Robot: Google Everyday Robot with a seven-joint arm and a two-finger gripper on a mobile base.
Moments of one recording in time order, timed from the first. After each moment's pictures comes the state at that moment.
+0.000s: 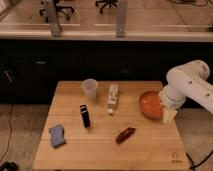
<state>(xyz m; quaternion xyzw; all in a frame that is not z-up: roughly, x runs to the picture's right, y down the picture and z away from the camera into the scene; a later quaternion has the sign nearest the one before) 0.285 0.106 0.684 -0.28 0.02 0.02 0.96</state>
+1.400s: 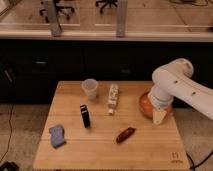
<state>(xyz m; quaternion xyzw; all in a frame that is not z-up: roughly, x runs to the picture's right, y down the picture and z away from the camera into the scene) 0.232 0.110 0.674 -0.30 0.01 -0.02 0.95</state>
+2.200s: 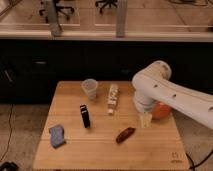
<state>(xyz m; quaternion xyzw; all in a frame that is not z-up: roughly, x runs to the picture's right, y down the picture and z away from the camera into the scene) 0.154 0.126 0.669 -0.31 -0.01 -0.09 0.95</state>
